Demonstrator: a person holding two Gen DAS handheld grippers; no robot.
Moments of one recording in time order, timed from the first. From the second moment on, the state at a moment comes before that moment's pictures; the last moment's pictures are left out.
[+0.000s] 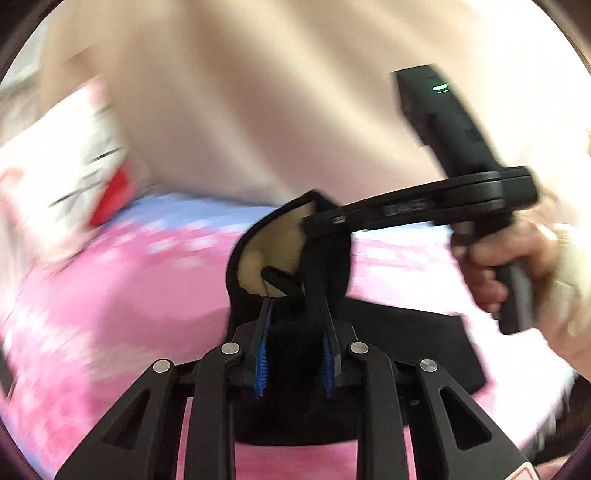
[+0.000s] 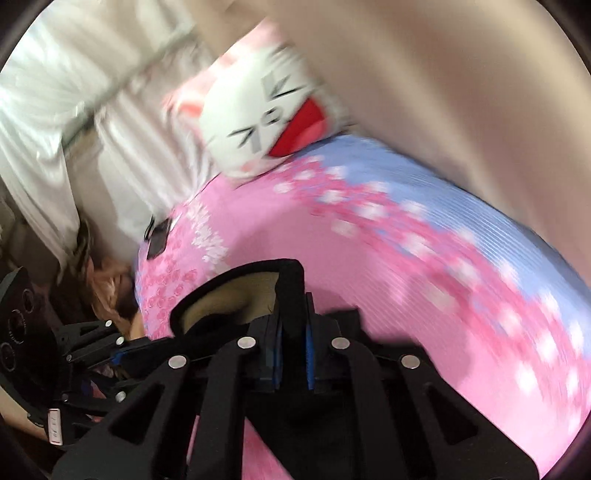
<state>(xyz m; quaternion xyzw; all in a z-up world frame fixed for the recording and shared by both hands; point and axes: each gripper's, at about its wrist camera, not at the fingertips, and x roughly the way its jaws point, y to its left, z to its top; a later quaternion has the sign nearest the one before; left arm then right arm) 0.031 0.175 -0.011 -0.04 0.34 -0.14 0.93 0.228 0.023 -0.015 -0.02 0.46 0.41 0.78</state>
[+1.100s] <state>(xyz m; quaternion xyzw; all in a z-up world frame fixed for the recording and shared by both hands) 0.127 0.081 -0.108 0.11 0.47 -0.06 0.87 0.129 -0.257 -0.163 0.23 0.54 0.11 0.80</state>
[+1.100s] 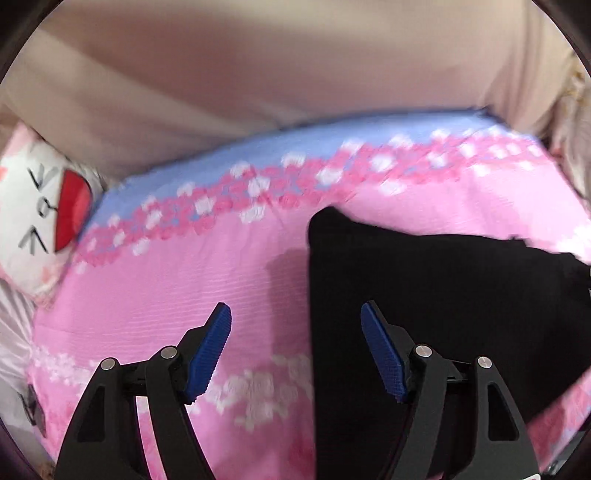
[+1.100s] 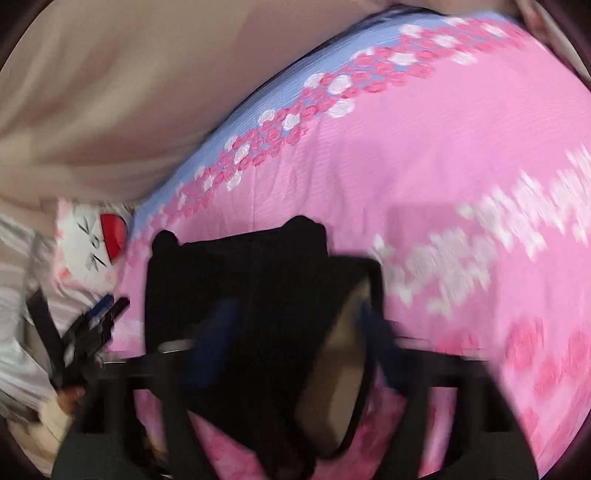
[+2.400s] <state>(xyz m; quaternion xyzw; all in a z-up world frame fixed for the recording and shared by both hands) 0.119 0.113 -0.079 0.09 0.44 0.02 0.89 0.150 -0.131 -0.115 0.11 0.52 0.22 0.82</state>
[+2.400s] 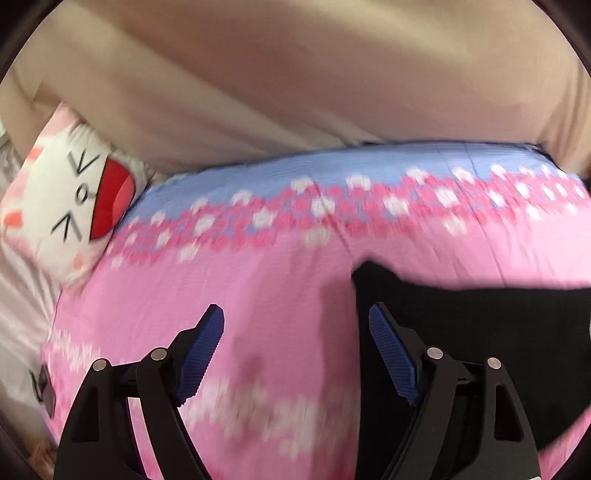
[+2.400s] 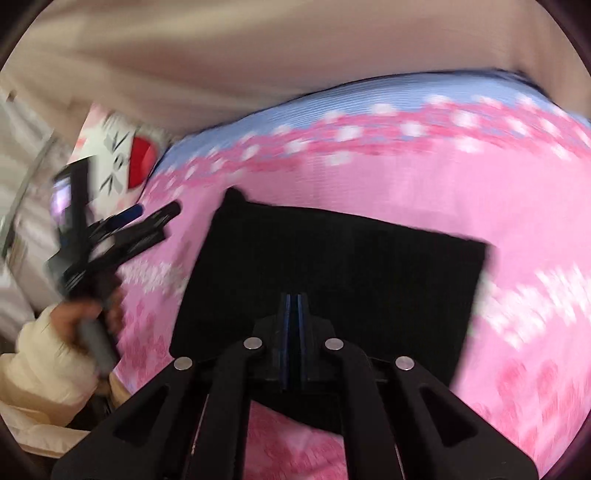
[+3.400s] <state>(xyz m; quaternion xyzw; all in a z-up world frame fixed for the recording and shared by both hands) 0.089 0.082 -0.110 0.11 0.49 -0.01 0.87 0.093 -0.286 -0.139 0.18 0.53 0.06 0.83</state>
